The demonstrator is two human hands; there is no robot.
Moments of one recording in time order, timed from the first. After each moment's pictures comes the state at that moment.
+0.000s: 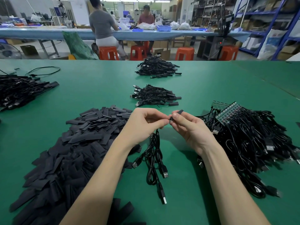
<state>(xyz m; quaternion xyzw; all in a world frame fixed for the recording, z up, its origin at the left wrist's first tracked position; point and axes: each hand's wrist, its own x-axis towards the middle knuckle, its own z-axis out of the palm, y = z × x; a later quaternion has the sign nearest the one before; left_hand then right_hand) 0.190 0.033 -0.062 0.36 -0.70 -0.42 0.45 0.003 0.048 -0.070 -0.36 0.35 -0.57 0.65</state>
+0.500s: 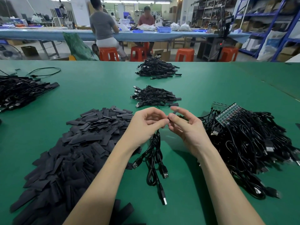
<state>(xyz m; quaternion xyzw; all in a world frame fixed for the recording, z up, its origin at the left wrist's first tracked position) 0.184 0.034 -0.068 0.37 -0.66 -0.44 0.49 0.013 0.050 -0.071 -0.40 0.38 -0.59 0.59</state>
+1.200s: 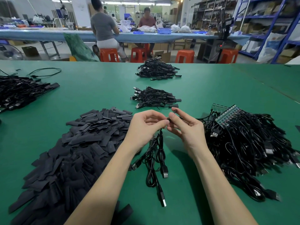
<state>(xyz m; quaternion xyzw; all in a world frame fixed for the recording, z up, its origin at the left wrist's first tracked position) 0.176 0.032 -0.074 0.42 -0.61 -0.44 0.52 0.022 0.047 -0.080 -0.38 0.39 -0.64 0.54</state>
